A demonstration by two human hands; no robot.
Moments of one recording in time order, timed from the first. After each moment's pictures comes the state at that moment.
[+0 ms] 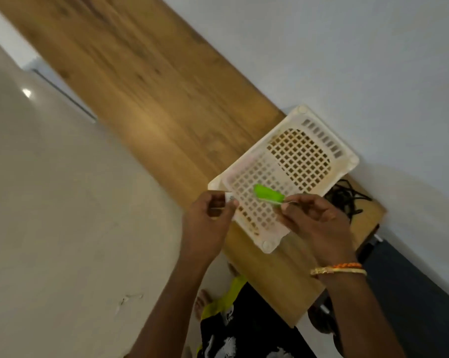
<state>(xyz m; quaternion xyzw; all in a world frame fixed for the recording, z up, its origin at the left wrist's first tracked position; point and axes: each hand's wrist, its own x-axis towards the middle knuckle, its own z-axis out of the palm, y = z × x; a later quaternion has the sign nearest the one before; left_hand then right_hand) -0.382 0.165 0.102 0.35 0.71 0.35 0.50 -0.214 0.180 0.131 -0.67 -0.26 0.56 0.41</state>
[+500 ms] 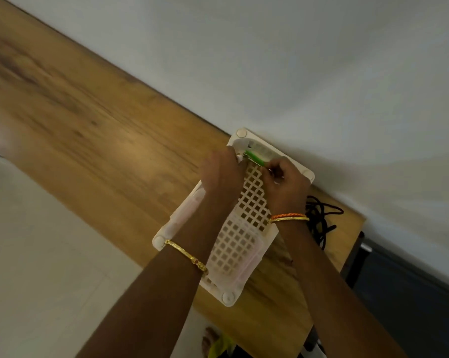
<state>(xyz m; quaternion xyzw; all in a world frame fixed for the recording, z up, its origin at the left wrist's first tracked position) -0.252 0.344 0.067 0.63 0.75 0.05 0.22 -0.151 0.296 0.031 -0.71 -0.49 0.24 0.44</state>
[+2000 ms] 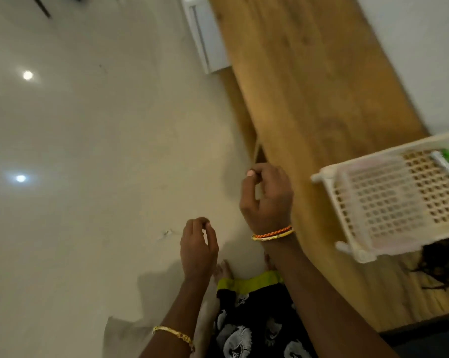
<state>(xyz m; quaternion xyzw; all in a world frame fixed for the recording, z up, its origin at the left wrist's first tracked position) -0.470 -0.017 -0.022 0.30 0.90 0.30 0.12 -0.416 0.134 0.065 -0.43 -0.74 0.29 0.44</state>
